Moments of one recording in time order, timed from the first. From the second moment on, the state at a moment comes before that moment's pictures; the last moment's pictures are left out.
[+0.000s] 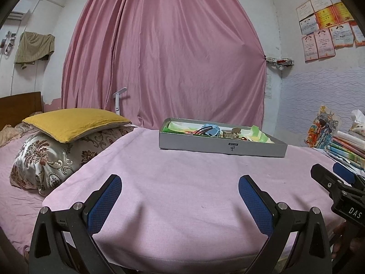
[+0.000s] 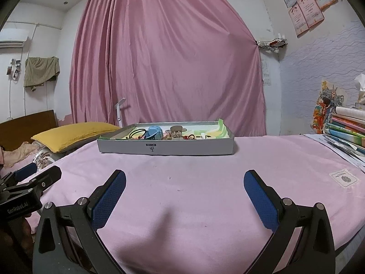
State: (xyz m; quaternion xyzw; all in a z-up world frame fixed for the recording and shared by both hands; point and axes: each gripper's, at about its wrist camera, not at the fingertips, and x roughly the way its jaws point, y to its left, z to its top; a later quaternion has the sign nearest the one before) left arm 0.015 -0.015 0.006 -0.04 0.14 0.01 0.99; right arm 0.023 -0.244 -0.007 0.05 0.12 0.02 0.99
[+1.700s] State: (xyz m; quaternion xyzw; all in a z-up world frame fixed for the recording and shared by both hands) left arm 0.014 -0.017 0.006 -0.04 0.14 0.01 0.99; right arm 0.023 -0.244 -0.007 0.05 0.12 0.02 0.99
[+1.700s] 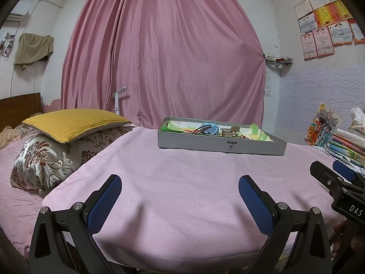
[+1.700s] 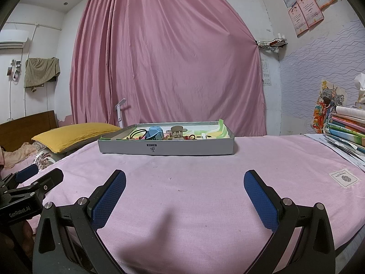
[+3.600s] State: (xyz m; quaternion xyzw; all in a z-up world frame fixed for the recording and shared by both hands) left arm 0.011 -0.019 0.005 -0.04 0.15 0.00 0.99; right arm 0.024 -0.243 -0.007 0.05 0.12 0.02 0.99
